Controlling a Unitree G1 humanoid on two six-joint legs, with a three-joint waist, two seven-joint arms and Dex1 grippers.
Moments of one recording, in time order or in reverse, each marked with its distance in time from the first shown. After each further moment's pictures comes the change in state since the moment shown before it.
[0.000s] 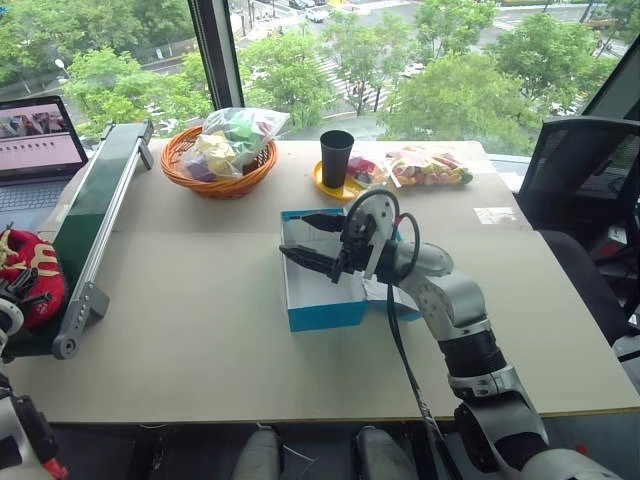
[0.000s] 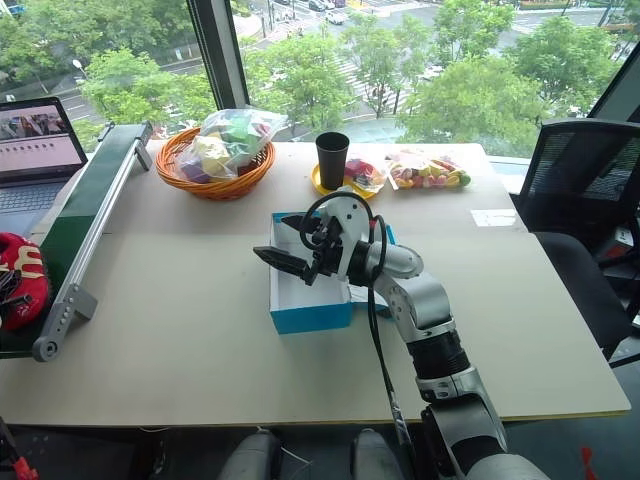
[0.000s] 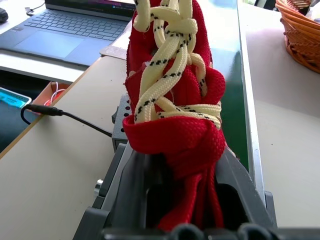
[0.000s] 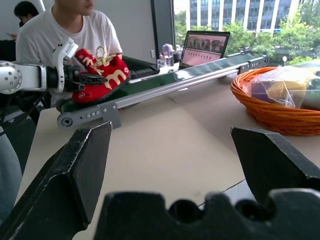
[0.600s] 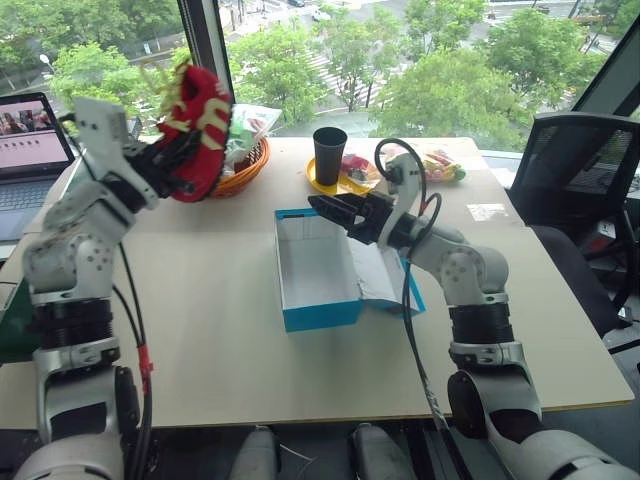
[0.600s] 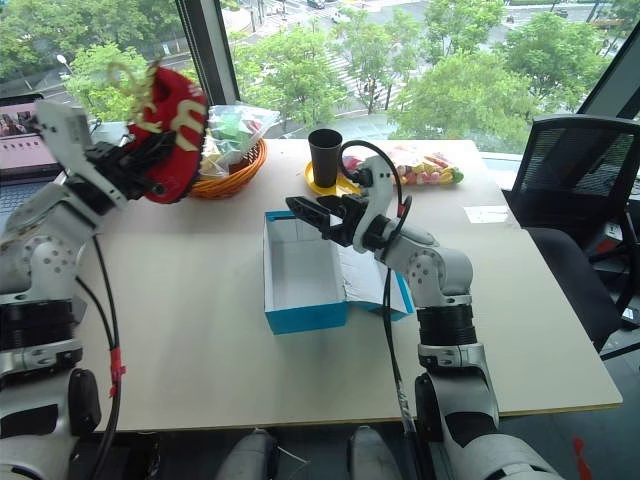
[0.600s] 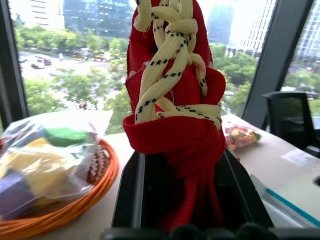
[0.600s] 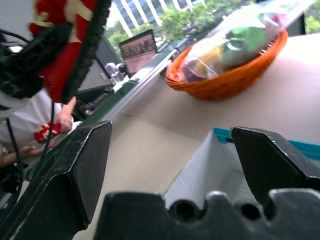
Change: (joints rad) left arm -0.224 -0.341 -0.334 -1.002 -0.225 0.428 -0.038; right arm -0.152 0.047 -0.310 0.140 0.239 0.415 -0.341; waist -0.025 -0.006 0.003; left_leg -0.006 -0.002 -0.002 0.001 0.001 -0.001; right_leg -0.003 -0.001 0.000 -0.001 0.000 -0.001
